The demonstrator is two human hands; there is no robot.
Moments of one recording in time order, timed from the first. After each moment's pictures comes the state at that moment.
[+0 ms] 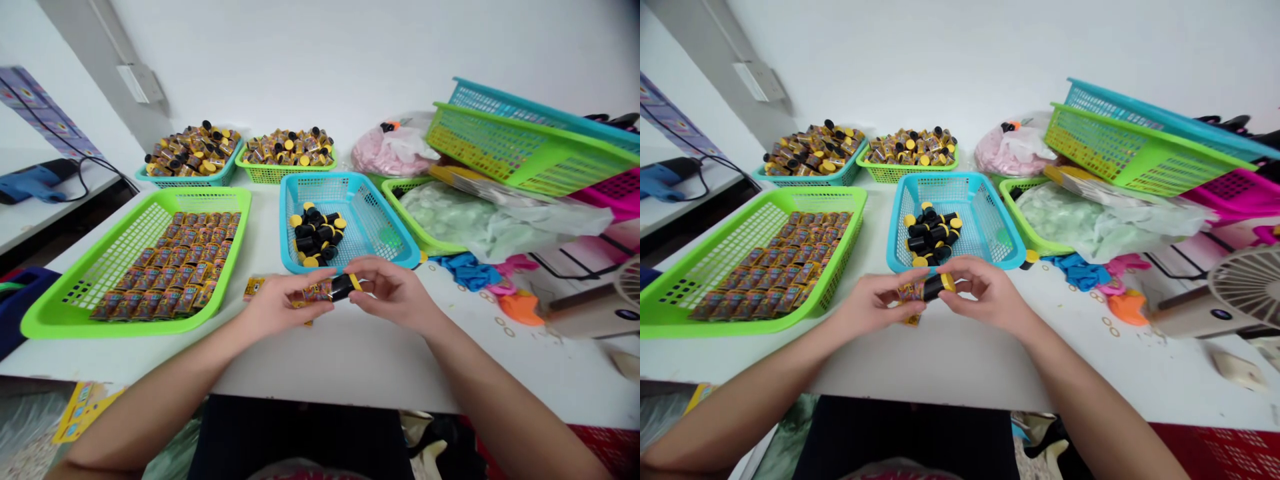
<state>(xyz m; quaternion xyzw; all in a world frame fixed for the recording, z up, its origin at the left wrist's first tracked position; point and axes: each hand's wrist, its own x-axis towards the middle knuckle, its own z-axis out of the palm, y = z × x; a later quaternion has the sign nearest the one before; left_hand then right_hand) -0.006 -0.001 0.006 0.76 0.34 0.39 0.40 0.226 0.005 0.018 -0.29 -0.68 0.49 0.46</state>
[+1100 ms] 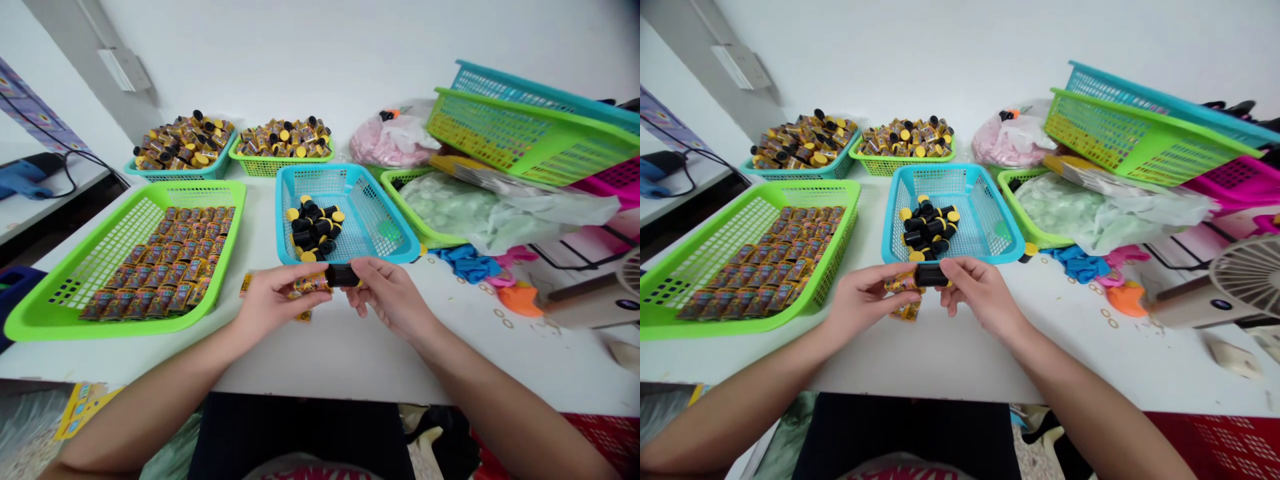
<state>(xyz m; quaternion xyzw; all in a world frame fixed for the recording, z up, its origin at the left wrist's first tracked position) 0.000 -0.004 0.004 0.69 0.37 0.49 0.37 0.208 -0.005 0.020 -0.40 -0.48 0.64 0.45</state>
